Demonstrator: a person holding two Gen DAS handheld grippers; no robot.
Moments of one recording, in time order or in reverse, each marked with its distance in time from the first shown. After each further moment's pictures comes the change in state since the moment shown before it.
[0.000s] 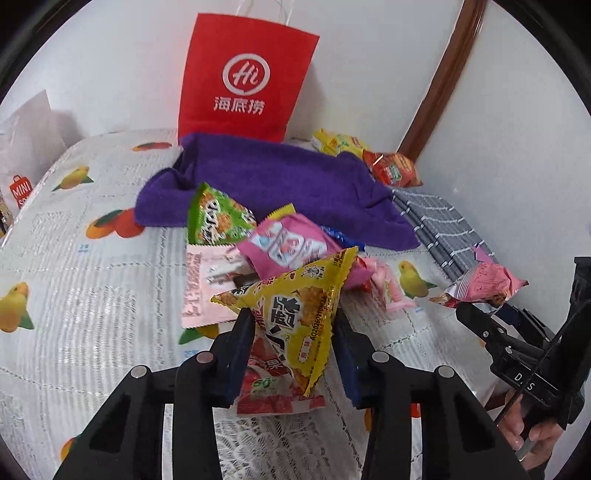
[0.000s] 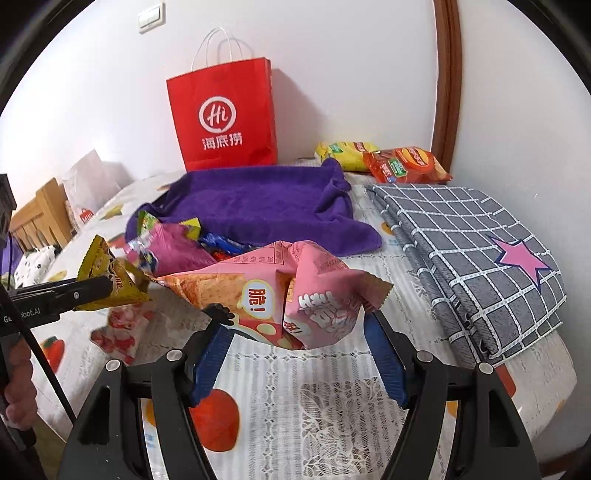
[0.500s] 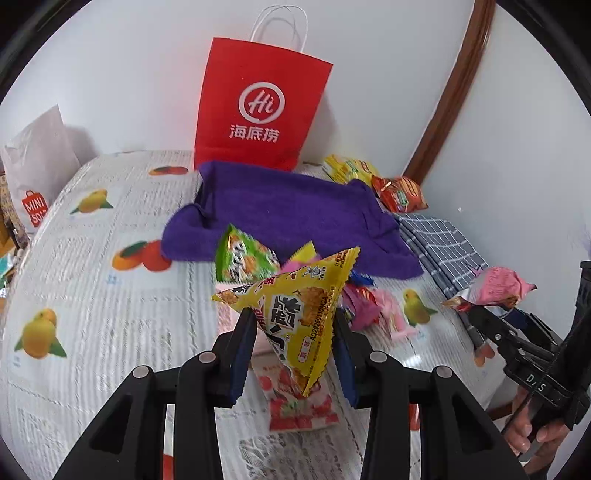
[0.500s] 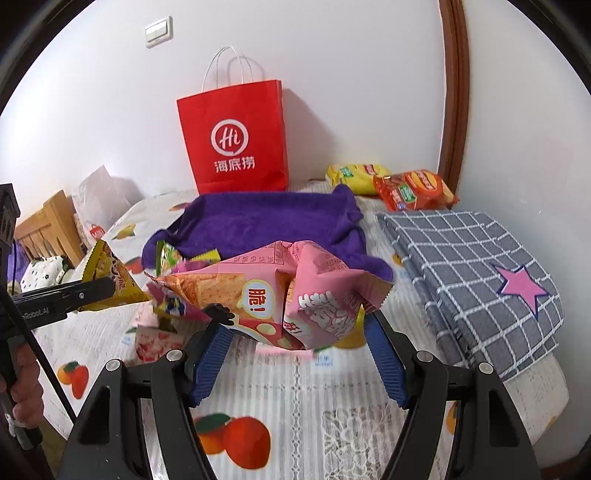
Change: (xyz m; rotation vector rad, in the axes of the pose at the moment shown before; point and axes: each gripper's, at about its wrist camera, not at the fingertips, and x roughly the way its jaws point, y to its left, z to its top) left arm -0.022 0.015 0.029 -0.009 -0.041 0.031; right arm -0.011 0.013 0.038 0.006 -0.035 0.021
